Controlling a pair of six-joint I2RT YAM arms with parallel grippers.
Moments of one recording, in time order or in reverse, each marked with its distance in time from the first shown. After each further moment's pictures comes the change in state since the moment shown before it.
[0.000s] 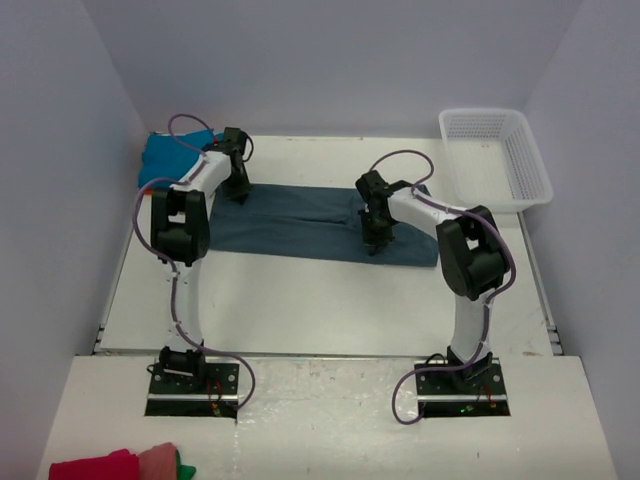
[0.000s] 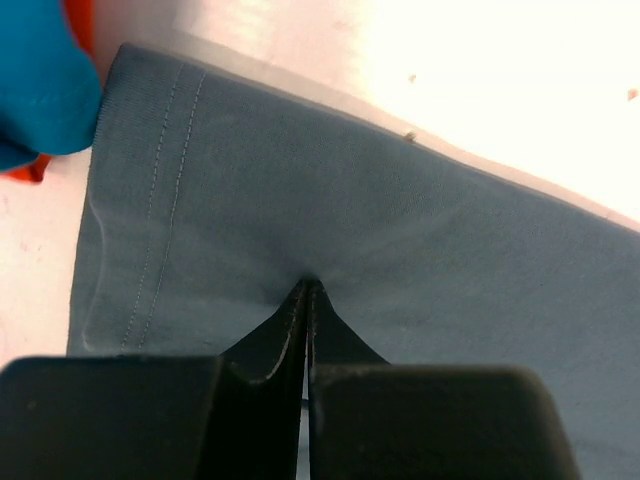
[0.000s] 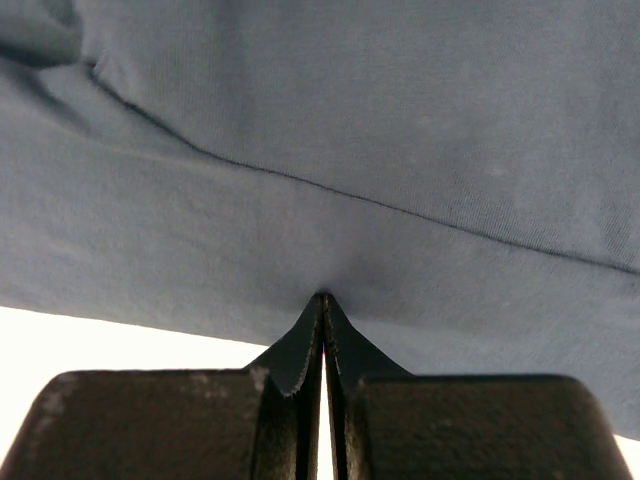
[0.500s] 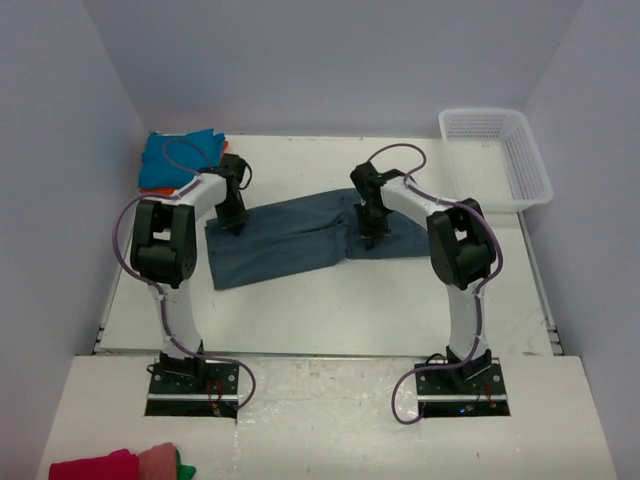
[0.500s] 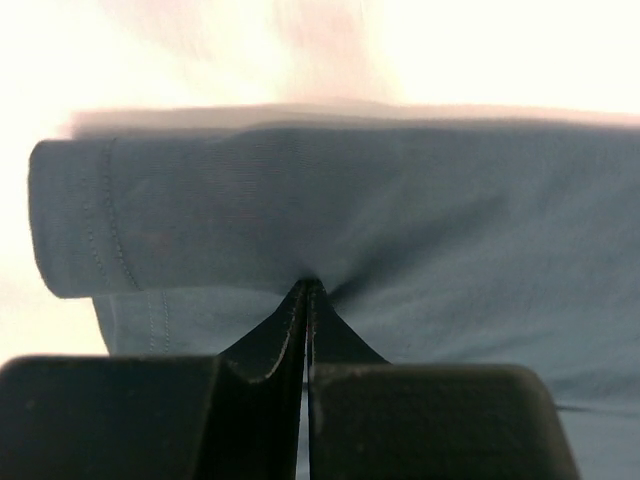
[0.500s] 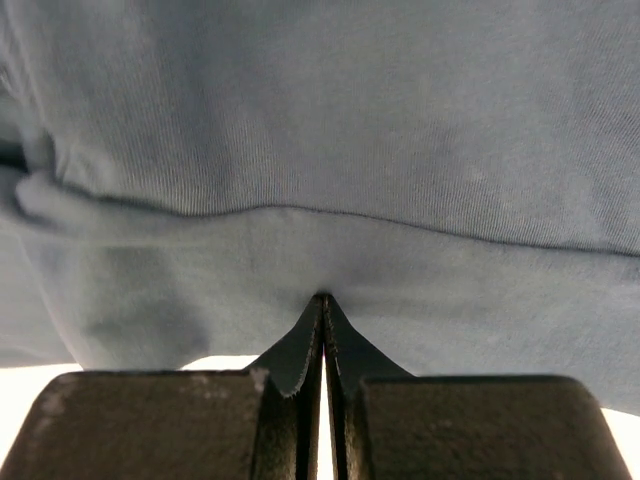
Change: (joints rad) left arm -0.015 -0.267 -0.425 0.043 0.002 -0.050; right arm -0.006 0.113 0.170 -0.117 0.000 0.001
